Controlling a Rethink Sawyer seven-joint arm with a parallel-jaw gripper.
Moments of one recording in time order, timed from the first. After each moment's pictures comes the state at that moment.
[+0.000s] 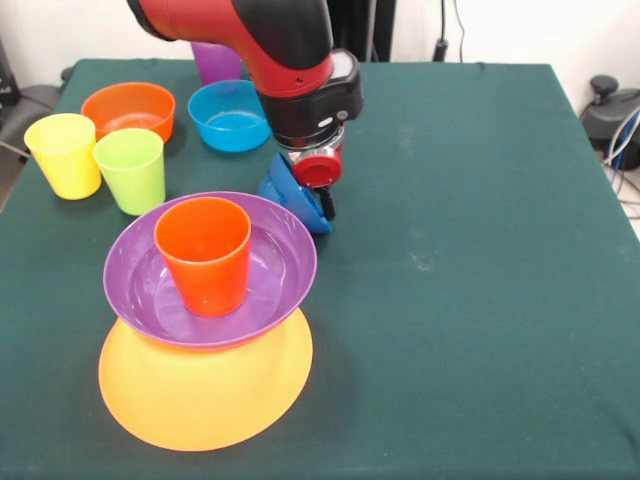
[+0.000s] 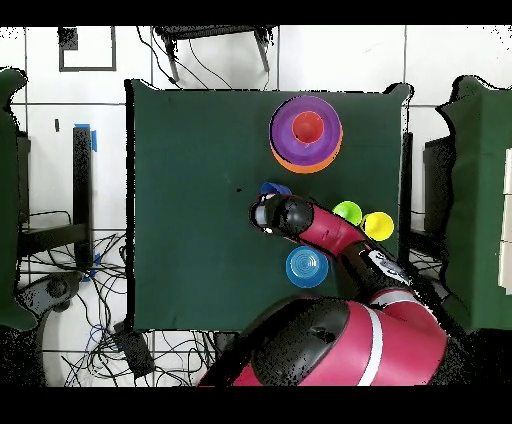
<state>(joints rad) -0.49 -0.36 0.16 1.69 0.02 0.38 2.82</state>
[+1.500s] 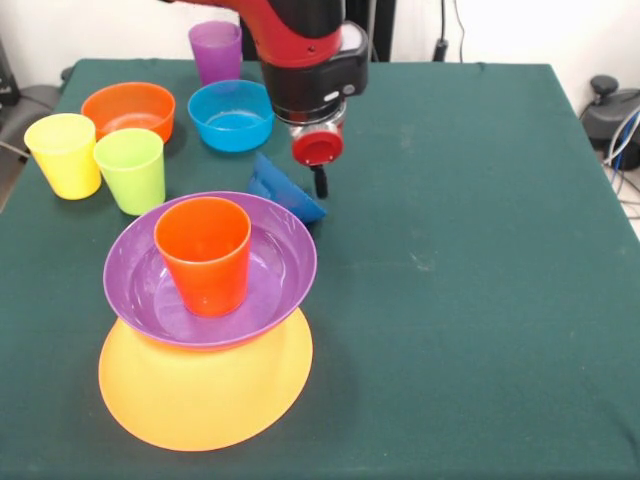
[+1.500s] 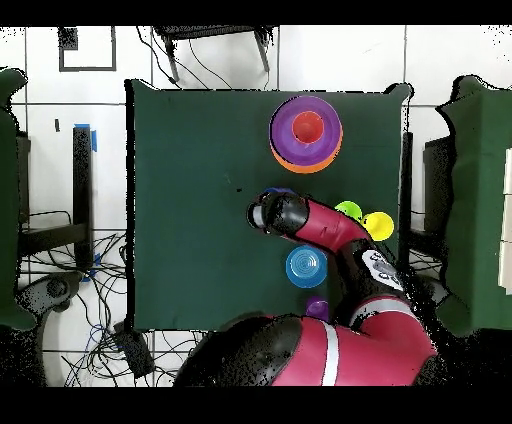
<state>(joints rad) -0.40 -0.45 0.06 1.68 0.02 0.46 2.82</state>
